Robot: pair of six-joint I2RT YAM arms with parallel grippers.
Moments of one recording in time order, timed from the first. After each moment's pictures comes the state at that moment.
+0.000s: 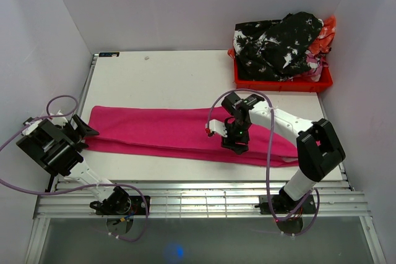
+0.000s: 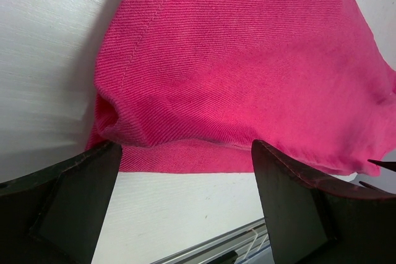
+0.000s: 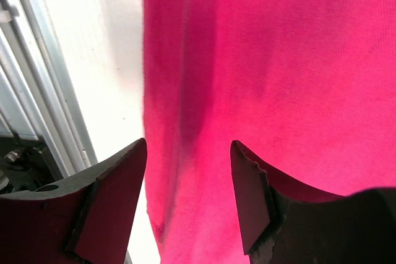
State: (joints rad) left arm 0.91 1.83 1.15 -0.83 0.71 0.33; right arm 0.67 1.63 1.17 -1.04 -0.30 -0.93
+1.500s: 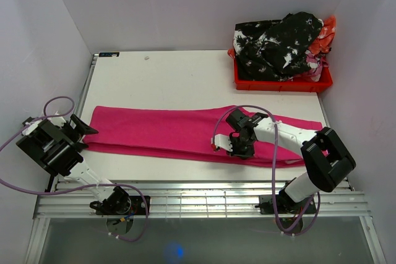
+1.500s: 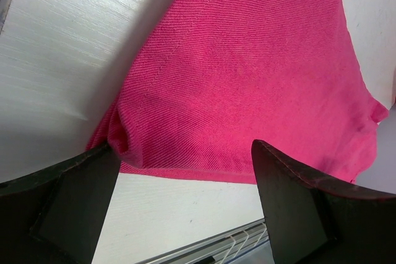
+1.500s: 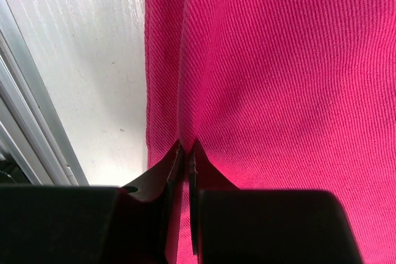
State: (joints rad) left arm 0.91 1.83 1.15 -0.80 0.67 0.20; right arm 0.71 1.51 0.87 -0.84 -0.20 -0.91
